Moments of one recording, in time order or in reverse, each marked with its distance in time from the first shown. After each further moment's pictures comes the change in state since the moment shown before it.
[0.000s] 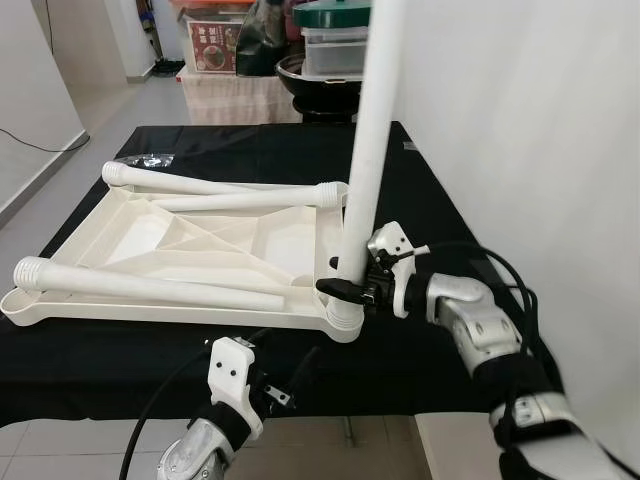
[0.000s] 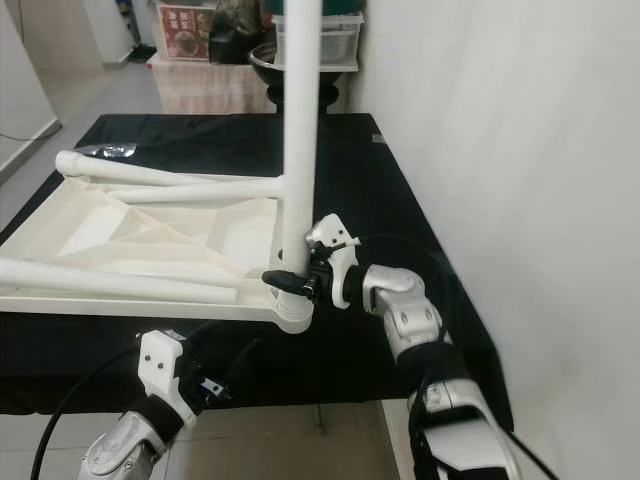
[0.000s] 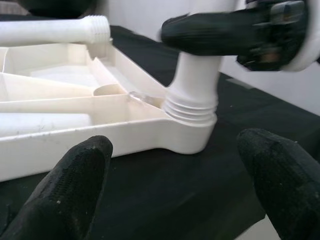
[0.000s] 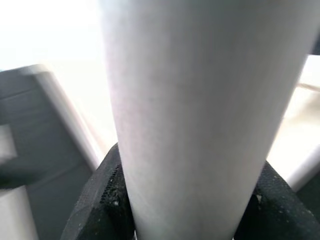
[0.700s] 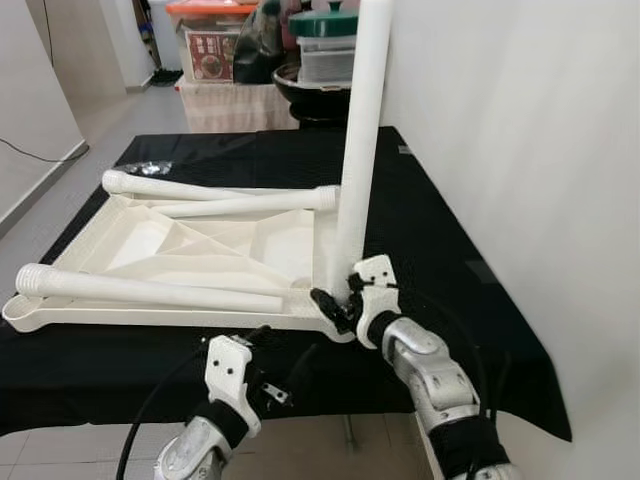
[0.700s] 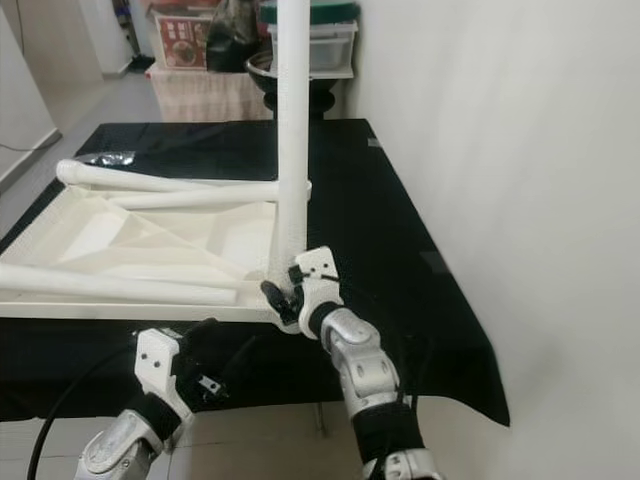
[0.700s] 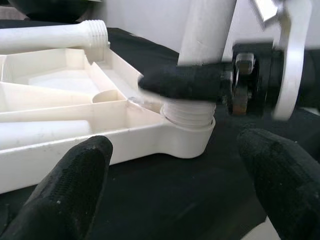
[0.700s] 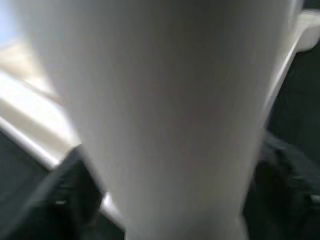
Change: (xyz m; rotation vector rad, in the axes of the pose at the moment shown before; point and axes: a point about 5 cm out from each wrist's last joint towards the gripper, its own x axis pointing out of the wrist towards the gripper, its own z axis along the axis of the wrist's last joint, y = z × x) left arm 0.000 0.005 0.005 0.017 -0.010 0.004; right arm 0.014 0.029 -0.014 0.118 -0.006 -0.160
